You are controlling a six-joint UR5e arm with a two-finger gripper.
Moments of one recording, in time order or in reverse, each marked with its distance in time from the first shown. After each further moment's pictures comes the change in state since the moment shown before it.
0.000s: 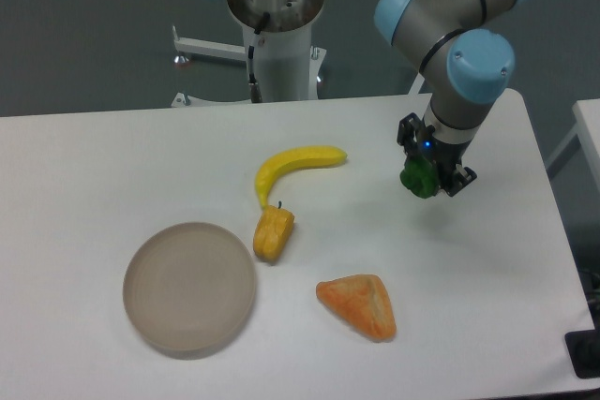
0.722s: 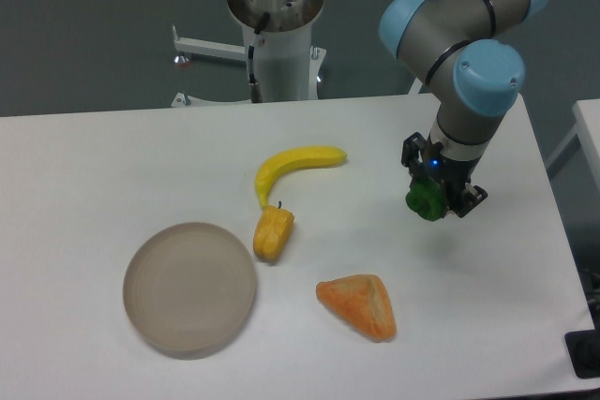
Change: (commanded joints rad) arm 0.008 -0.002 0.002 0.011 -0.048 0.041
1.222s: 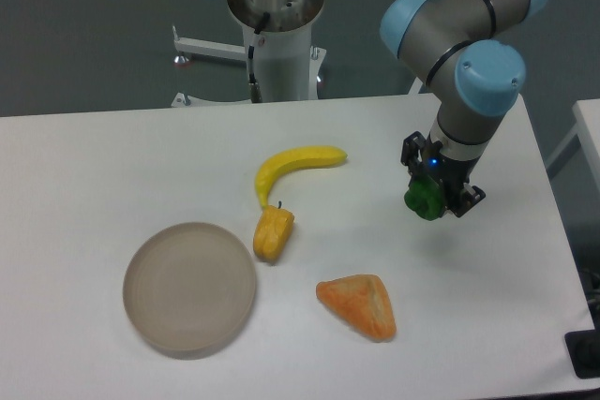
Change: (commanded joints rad) arm -0.003 0.000 -0.009 0.000 0.011 -0.002
